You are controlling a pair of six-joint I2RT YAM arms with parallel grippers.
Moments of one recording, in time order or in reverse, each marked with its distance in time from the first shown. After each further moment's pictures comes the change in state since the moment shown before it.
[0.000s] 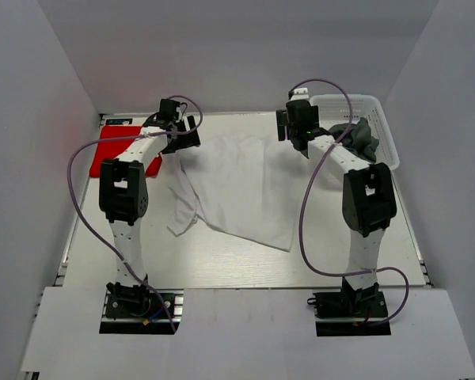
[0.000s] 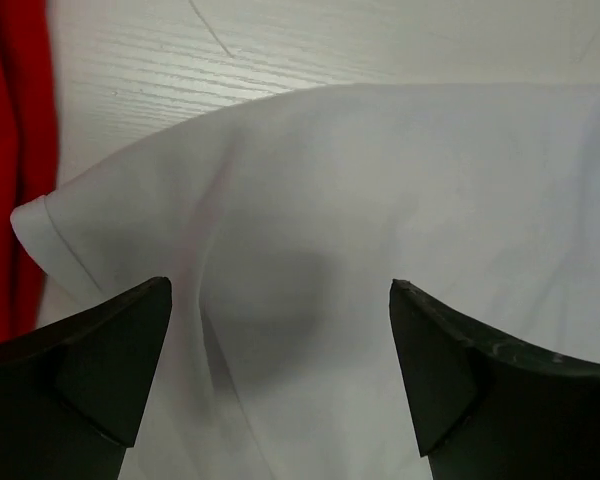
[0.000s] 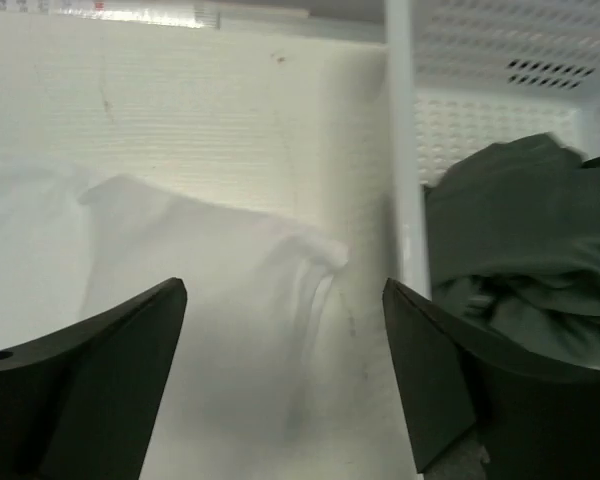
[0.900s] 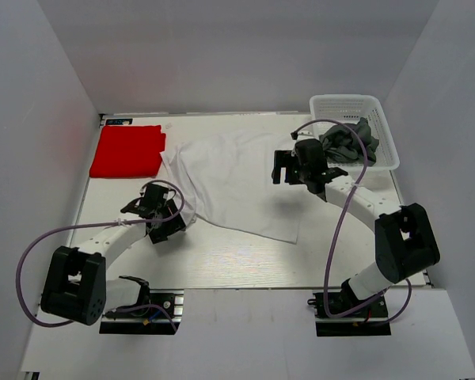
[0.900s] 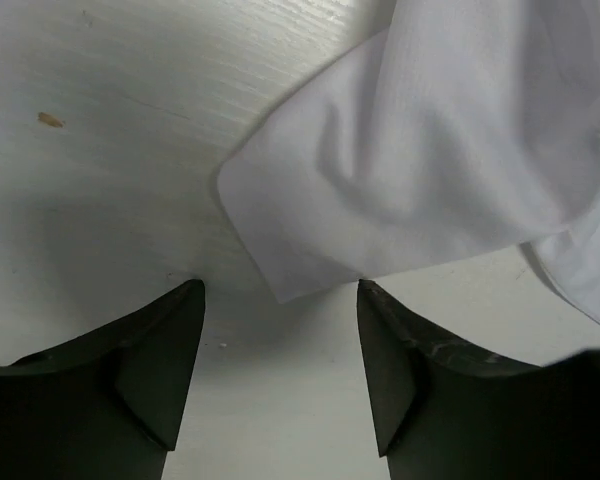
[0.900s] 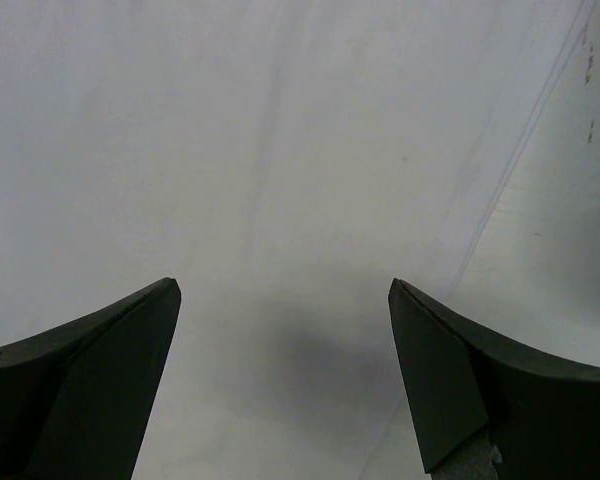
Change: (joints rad) left arm -0.083 -0.857 -1.138 0.006 -0.028 -0.322; right arm 0.063 -0.410 -0.533 -0.016 -0.382 0.243
